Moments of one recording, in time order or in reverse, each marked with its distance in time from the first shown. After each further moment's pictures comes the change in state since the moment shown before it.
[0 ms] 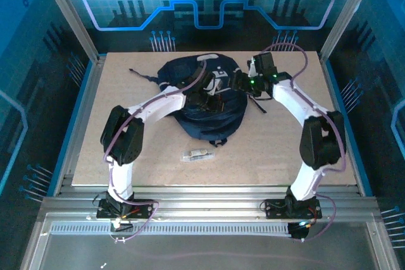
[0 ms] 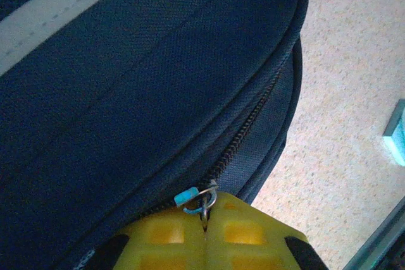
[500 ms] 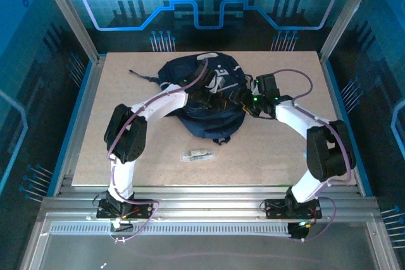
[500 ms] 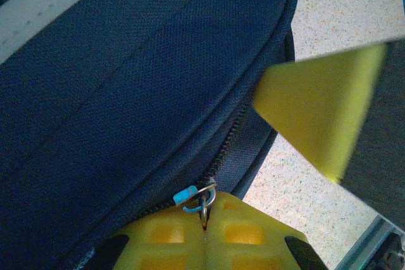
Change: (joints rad) left arm 0.000 0.029 0.039 0.000 0.026 -0.008; right arm 0.013 -0.088 -0.353 0.297 -0.056 0.324
